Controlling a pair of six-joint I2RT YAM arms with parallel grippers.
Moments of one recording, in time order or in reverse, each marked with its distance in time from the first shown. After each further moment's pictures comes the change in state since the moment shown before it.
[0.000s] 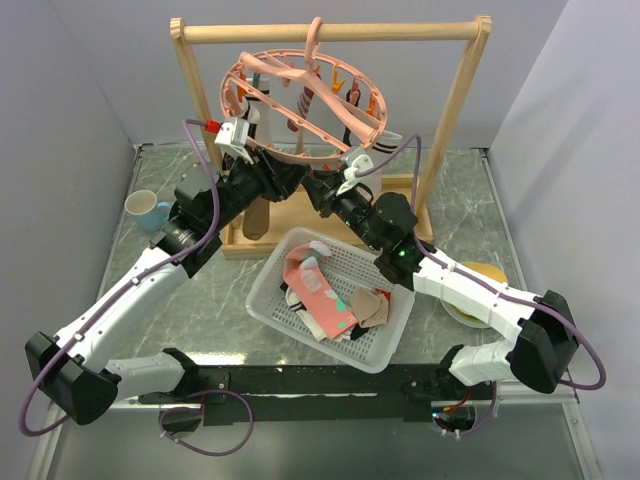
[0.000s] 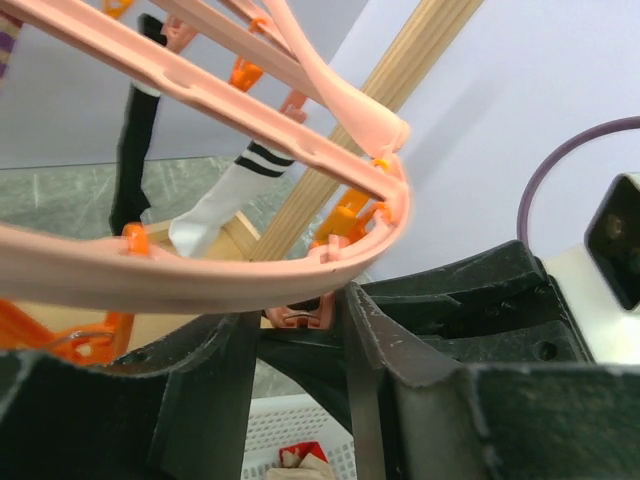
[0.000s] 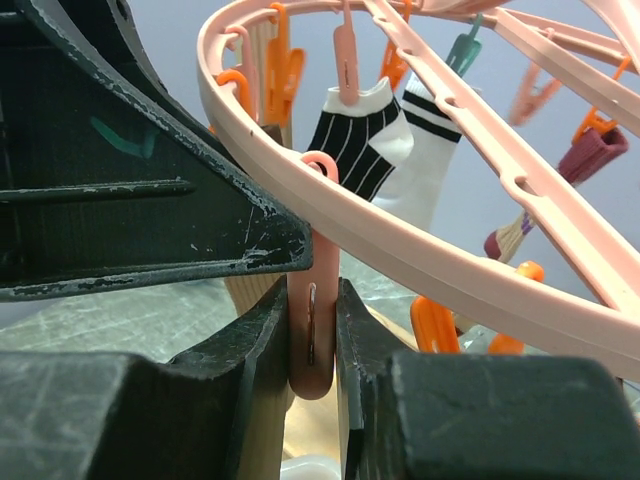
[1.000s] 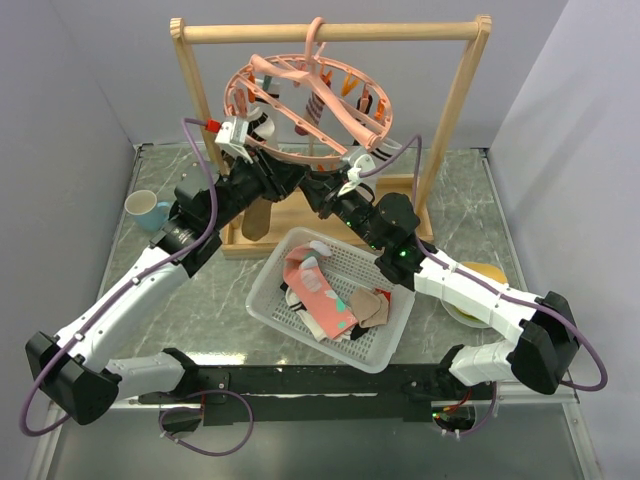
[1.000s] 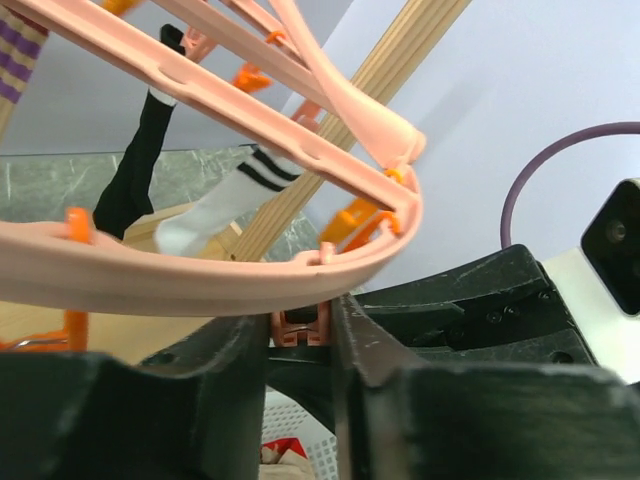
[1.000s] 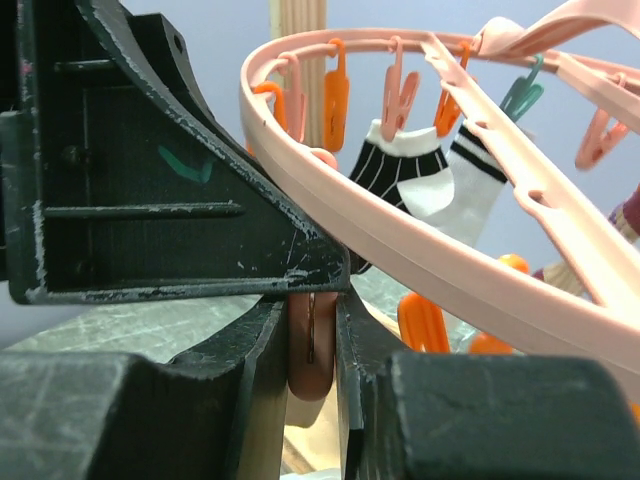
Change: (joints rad) left arm 0.010 0.003 0.005 -0.003 0.019 -0.041; right arm -0.002 -0.008 0.000 0.023 -0.060 0.037
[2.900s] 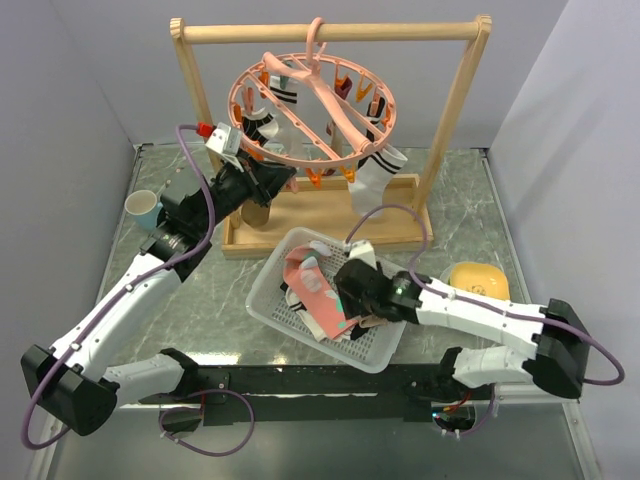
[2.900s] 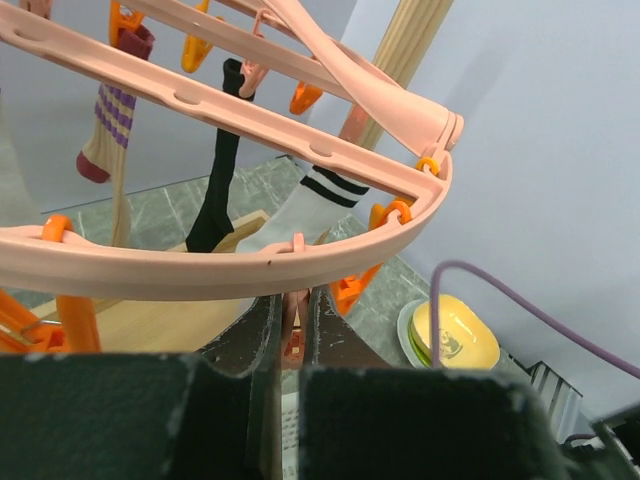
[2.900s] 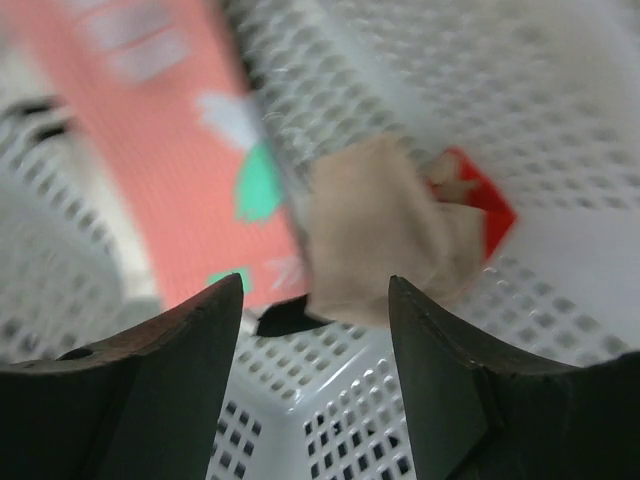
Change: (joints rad) left arm 0.071 -0.060 -0.075 0.049 0.119 0.191; right arm 0.206 -0.080 -0.165 -1.276 0.432 0.613
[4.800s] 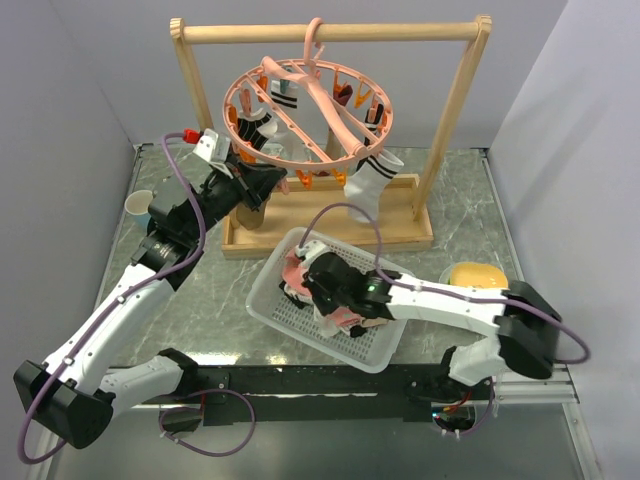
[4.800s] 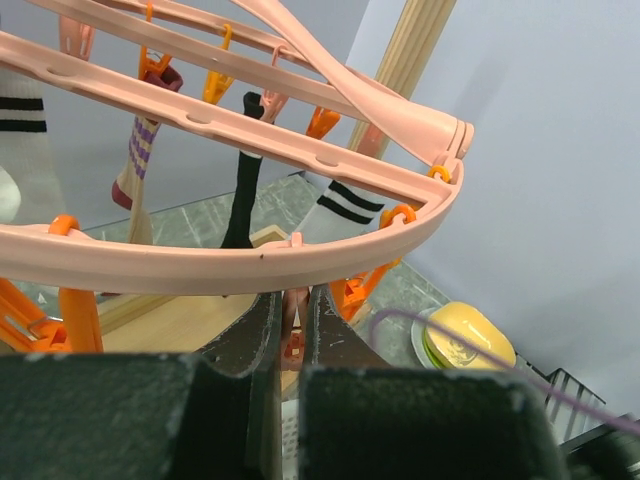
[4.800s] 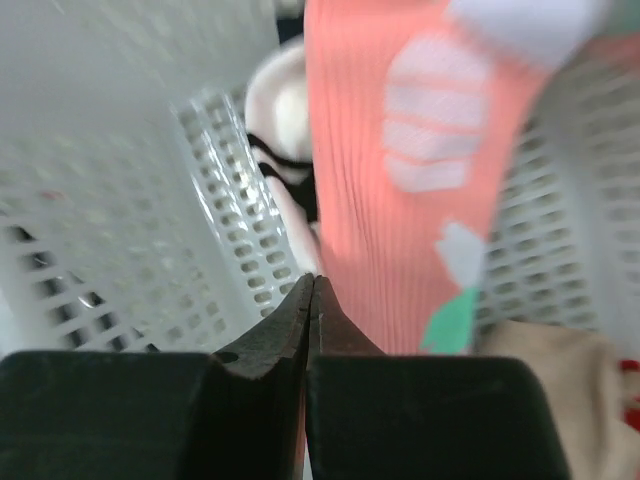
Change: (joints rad) left arm 0.026 -0.068 -0.052 0.031 0.011 0.034; right arm 0.063 0.220 0.051 0.360 -0.255 -0.286
